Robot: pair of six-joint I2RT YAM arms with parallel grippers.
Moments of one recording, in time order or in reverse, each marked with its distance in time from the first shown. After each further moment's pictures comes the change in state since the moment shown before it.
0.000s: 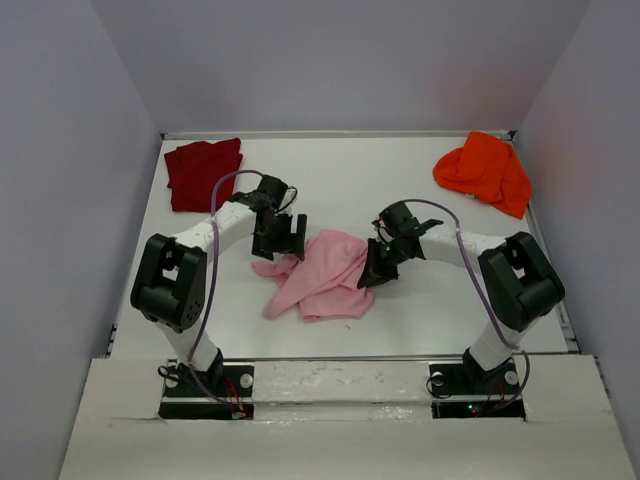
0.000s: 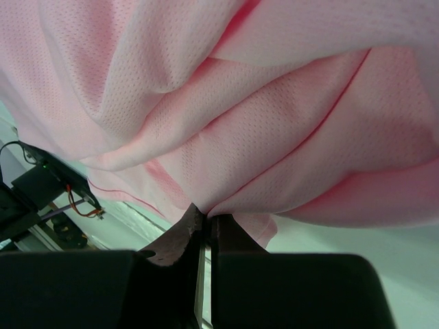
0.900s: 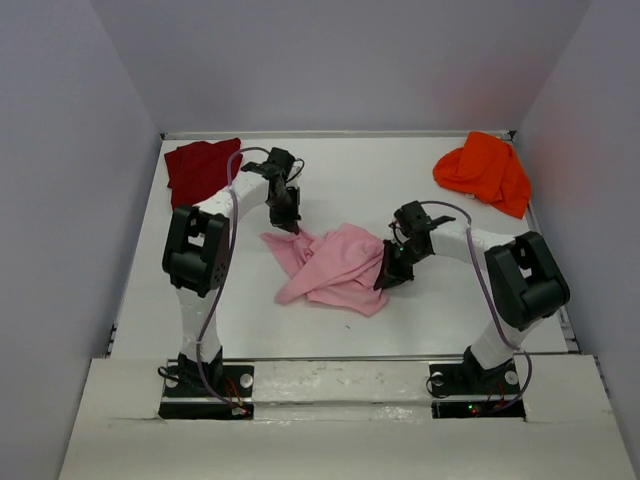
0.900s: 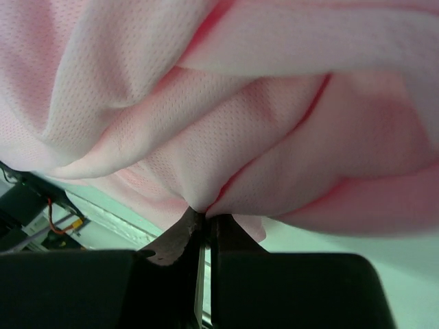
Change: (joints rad) left arm 0.045 0.288 0.361 -0.101 0.007 -0.028; right arm -0.092 -0.009 -0.021 -0.147 0.078 -0.072
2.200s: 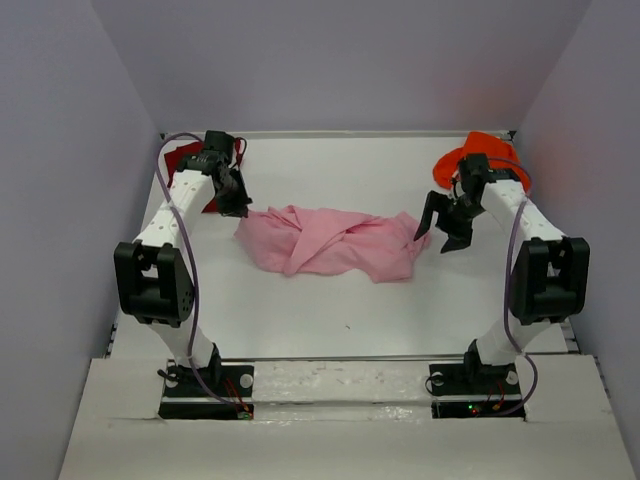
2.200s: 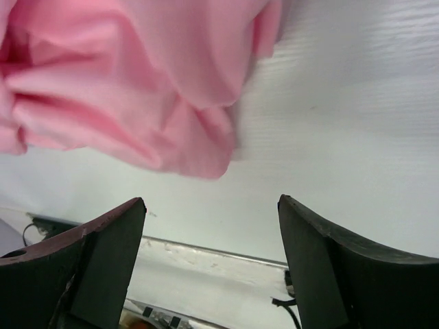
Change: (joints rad) left arm 0.229 -0.286 -0.025 -0.145 -0.134 -0.074; right arm -0.400 0.010 0.412 -0.455 0.124 -0.210
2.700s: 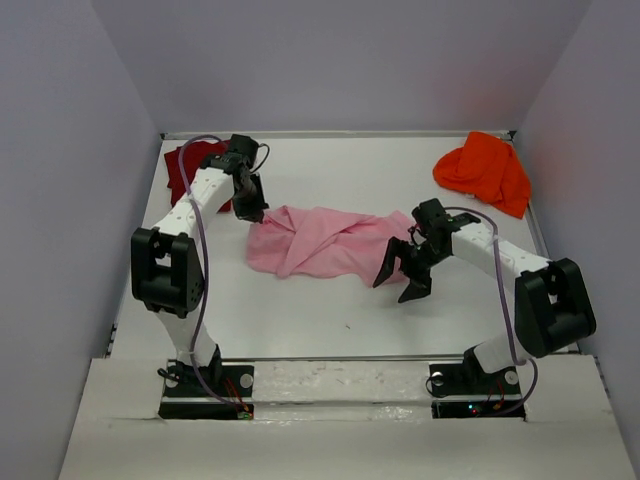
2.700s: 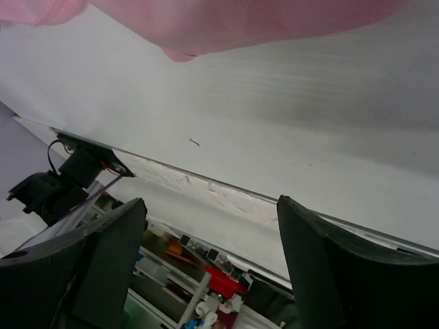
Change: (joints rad) left arm -0.092 0.079 0.016 -0.005 -0.024 -0.010; right arm 0.335 -0.209 -0.381 0.176 -0.232 0.331
